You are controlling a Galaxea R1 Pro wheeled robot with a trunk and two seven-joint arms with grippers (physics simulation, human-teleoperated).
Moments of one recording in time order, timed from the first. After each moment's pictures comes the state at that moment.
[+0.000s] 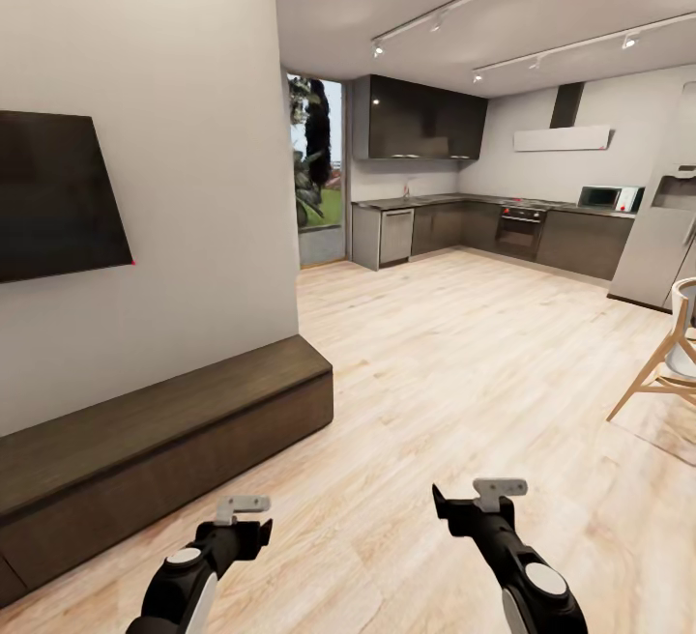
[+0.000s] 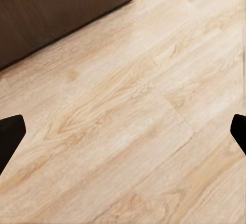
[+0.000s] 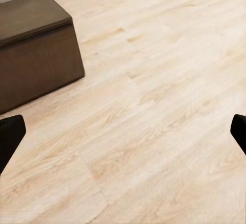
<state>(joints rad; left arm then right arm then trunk) -0.13 -0.06 -0.05 -1.35 0.01 0.62 0.05 -0.04 0.04 0.03 -1.53 0.00 0.39 0.00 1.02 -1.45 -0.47</state>
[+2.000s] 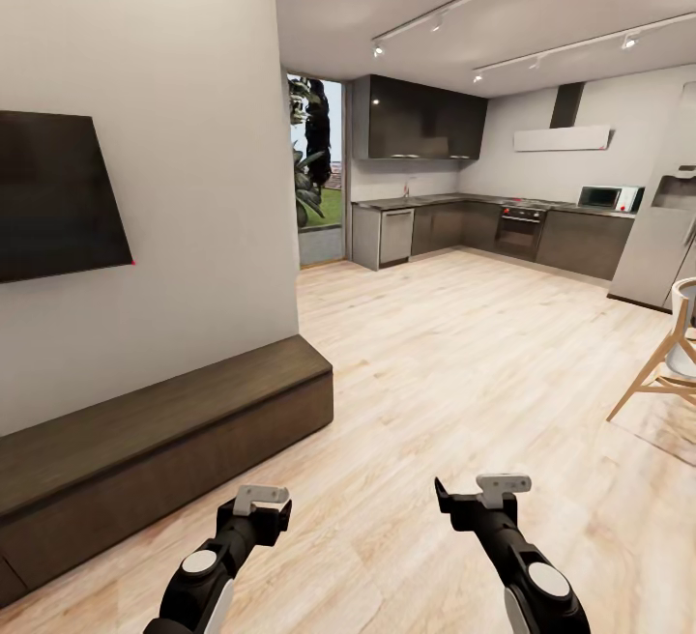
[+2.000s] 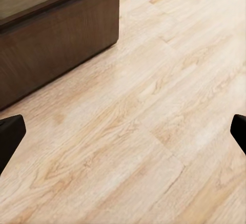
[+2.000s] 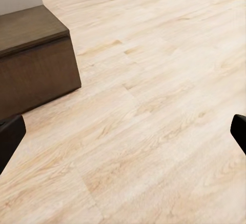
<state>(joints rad) -0.13 -0.06 -0.15 -1.34 0.01 0.44 0.06 -0.04 0.03 0.03 -1.54 0.01 0.35 0.00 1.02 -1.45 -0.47</state>
